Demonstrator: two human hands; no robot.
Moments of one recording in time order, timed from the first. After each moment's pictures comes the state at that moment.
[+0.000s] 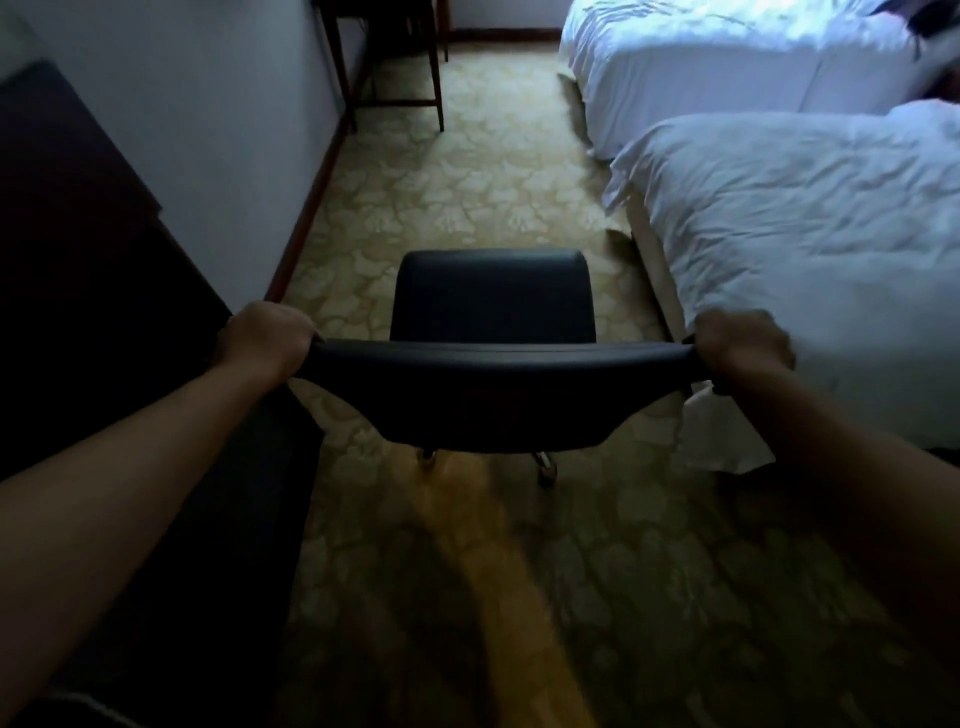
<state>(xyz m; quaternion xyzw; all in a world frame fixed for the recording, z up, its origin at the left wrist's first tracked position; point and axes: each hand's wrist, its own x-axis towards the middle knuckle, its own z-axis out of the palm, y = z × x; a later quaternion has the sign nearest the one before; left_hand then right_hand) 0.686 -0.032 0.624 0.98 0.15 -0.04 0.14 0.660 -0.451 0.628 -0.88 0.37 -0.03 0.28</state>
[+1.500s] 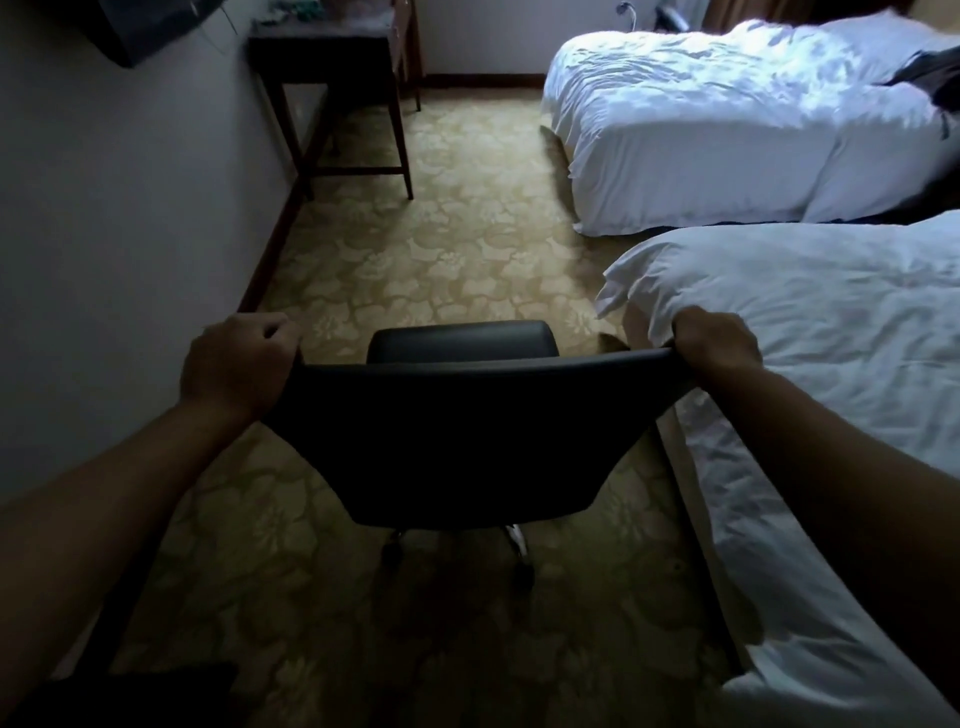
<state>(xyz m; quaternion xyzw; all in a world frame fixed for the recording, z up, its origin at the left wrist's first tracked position) 1.263 -0.137 0.674 0.96 0.07 0.11 0.25 1.271 -0.555 0.679 -0.91 0.32 0.02 0.27</state>
